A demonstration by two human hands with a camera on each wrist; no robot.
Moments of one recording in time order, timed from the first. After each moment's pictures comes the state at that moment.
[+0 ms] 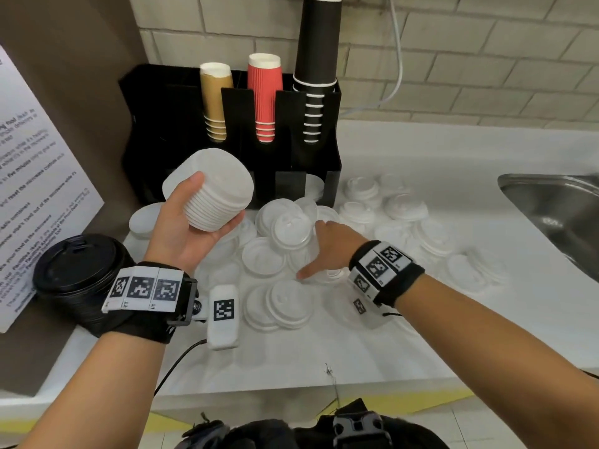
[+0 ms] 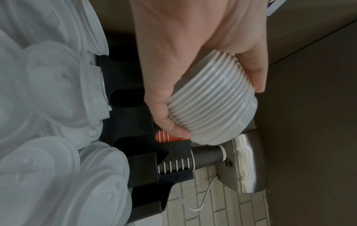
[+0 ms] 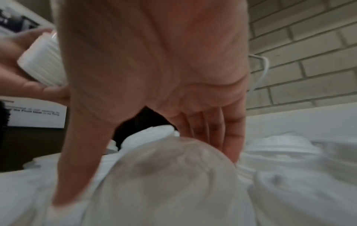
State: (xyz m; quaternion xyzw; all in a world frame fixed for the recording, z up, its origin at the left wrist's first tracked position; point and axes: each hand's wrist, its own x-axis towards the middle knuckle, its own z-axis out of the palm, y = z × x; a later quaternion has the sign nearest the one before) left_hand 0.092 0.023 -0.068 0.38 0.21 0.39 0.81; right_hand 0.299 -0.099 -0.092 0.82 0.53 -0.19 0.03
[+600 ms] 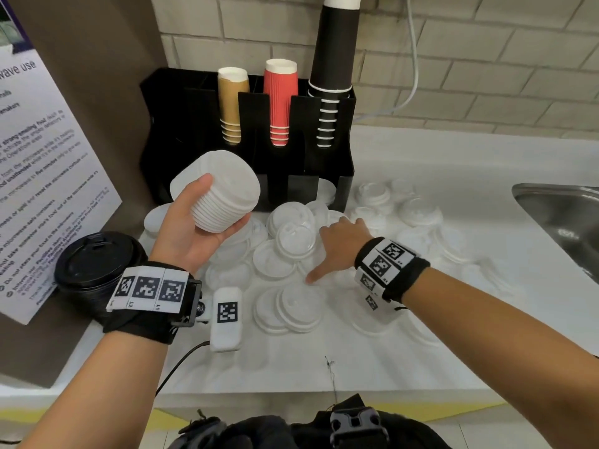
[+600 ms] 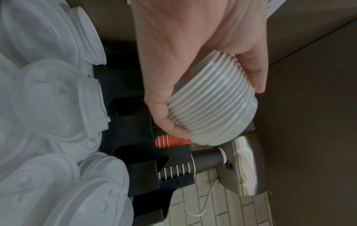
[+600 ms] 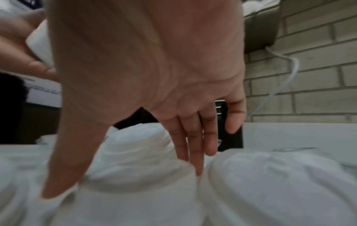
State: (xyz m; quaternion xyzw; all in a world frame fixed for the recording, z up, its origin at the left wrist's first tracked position) left_hand 0.082 0.027 -0.066 0.38 0.21 0.40 0.81; right_hand 0.299 -0.083 -0.090 0.80 0.57 -0.11 0.16
